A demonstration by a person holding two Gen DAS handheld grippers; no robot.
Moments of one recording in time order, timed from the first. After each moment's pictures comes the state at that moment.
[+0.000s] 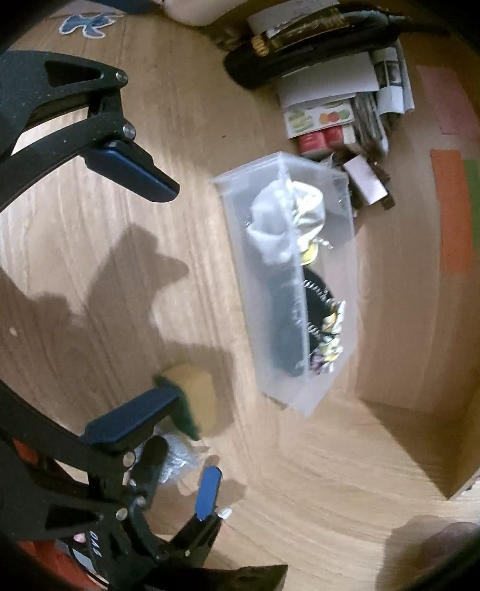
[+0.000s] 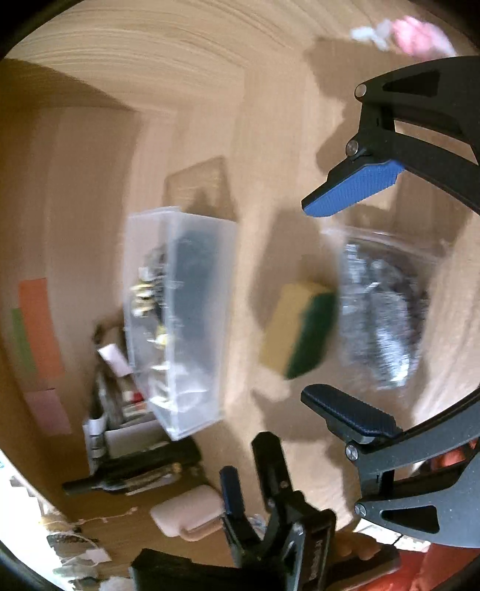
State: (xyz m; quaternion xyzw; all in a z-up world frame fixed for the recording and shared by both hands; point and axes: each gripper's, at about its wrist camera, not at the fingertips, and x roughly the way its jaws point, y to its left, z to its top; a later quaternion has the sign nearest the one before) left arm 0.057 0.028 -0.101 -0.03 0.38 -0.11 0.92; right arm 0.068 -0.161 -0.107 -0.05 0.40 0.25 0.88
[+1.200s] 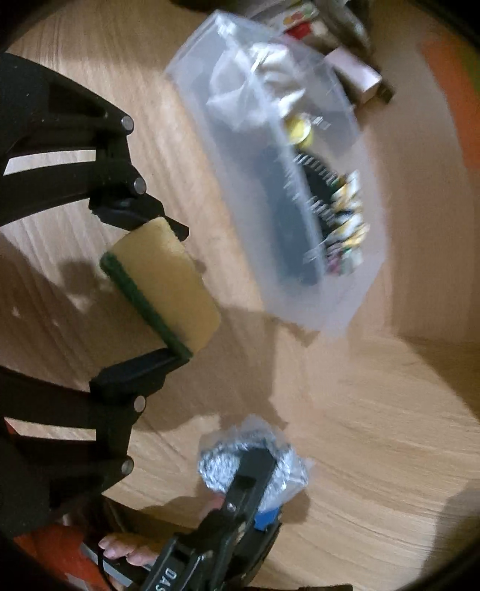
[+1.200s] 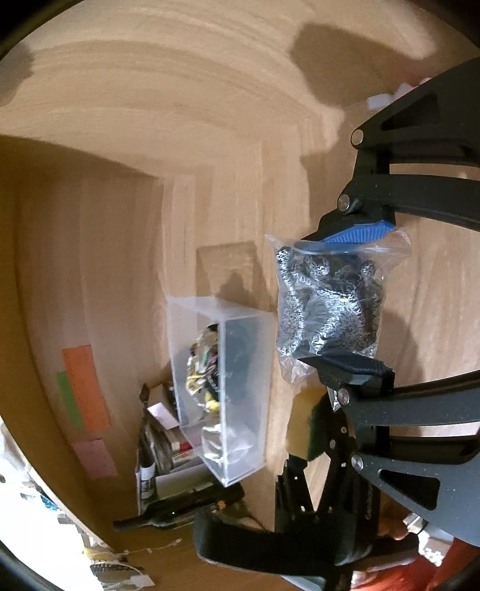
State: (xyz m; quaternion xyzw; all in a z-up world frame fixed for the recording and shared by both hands) left arm 0.107 -0.047 -0.115 0.01 0.41 -0.20 0.89; right arm 0.087 -0.219 -0.065 -0.03 0.33 0.18 0.93
